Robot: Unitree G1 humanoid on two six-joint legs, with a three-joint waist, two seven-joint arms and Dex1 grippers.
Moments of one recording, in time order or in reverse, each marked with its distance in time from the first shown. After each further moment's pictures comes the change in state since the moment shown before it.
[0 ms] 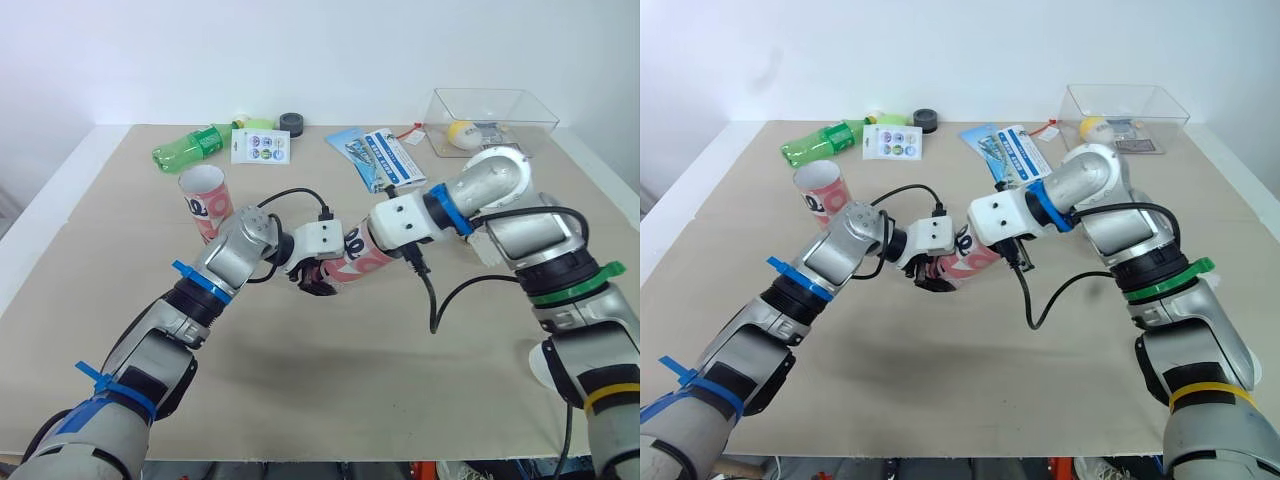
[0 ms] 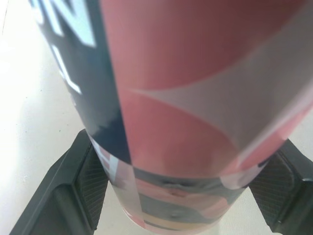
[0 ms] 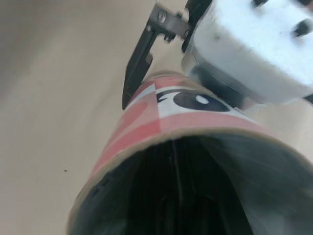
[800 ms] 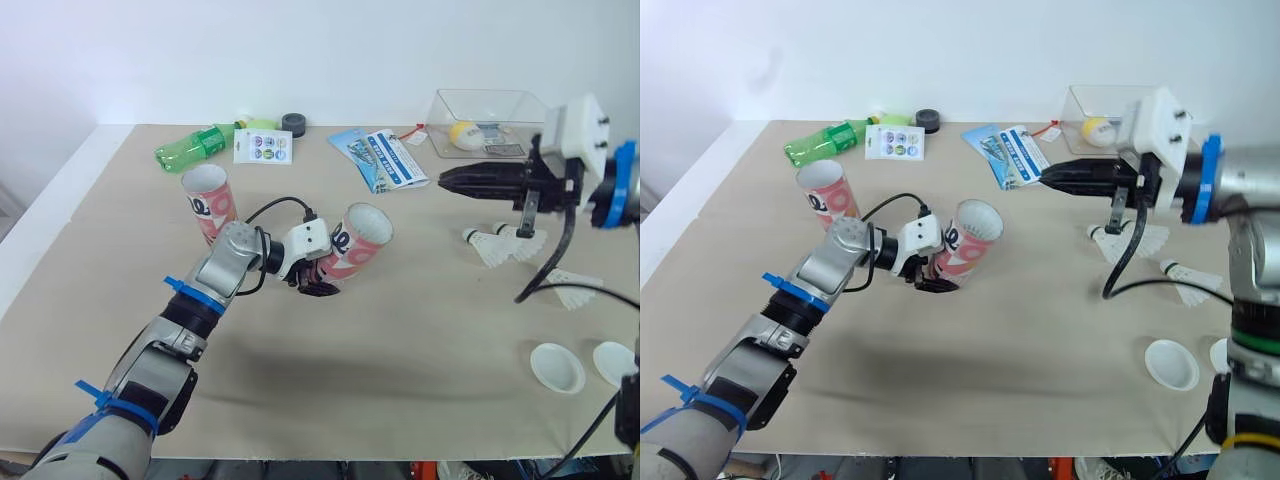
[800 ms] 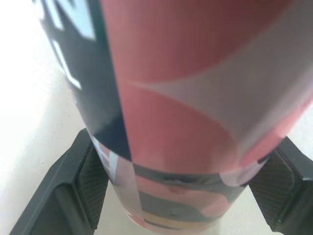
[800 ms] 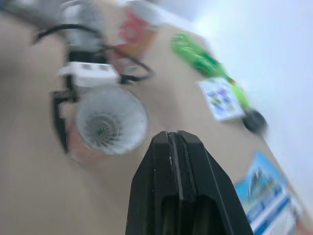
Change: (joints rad) left arm 0.129 -0.051 0.138 0.064 -0.140 -0.147 0.062; right arm 0.415 -0.169 -0.615 -0.330 0.387 0.456 -0.318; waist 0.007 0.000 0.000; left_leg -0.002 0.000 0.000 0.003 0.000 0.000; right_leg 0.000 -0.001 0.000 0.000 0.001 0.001
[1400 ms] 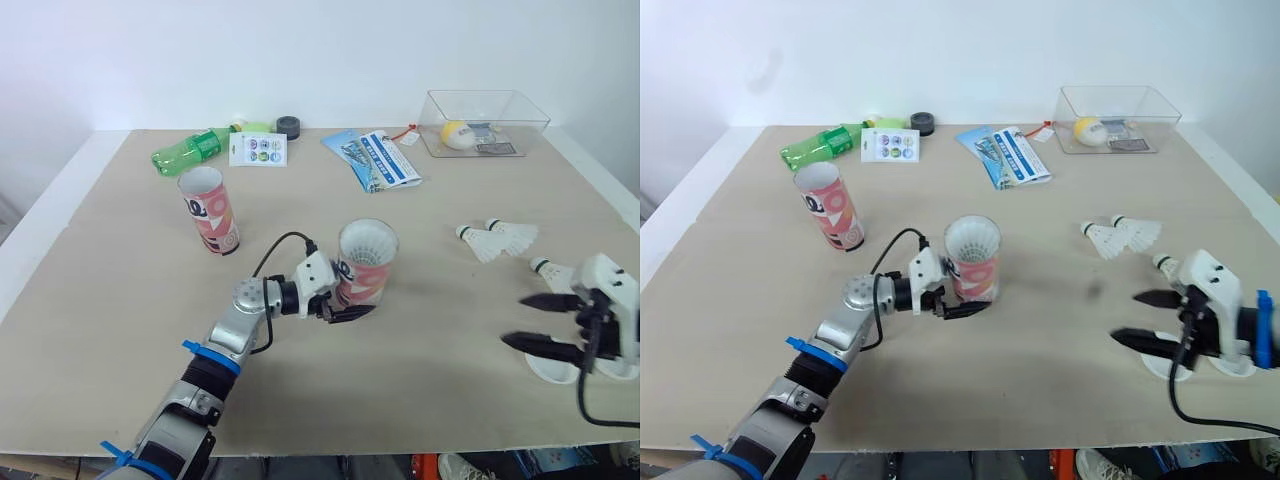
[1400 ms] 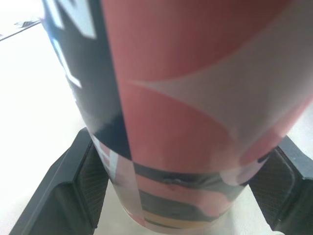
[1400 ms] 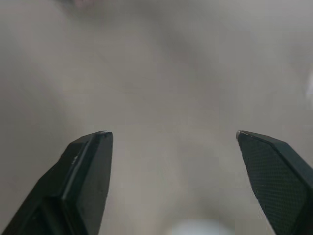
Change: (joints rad) left arm 0.280 -0.172 0.031 -0.067 -0.068 -0.337 0.202; right arm 0.801 -0.285 -0.305 -0.043 0.031 0.223 0.072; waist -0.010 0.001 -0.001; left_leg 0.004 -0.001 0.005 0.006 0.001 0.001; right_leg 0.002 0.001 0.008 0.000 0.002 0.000
